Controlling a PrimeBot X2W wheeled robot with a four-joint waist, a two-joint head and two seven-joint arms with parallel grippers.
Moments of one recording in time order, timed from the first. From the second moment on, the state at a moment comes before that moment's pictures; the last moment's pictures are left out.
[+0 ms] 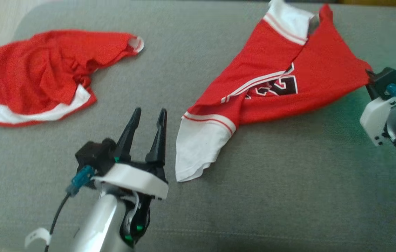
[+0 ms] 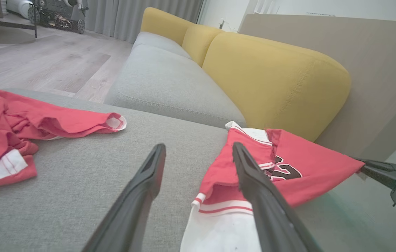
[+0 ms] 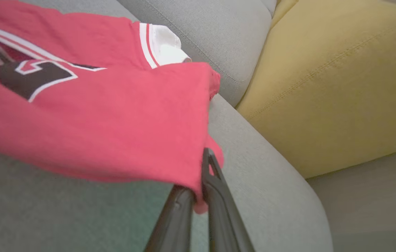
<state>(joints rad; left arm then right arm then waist) -0.22 0.04 -0.40 0.19 -0.43 0.03 -0.26 -0.69 -0.47 0.41 0.79 -0.09 0.13 0.01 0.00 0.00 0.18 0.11</state>
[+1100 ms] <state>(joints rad) -0.24 0.04 -0.46 0.18 -0.46 0.04 -0.26 -1.00 -0.92 1.19 0.45 0.41 0.13 0.47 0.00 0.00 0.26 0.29</state>
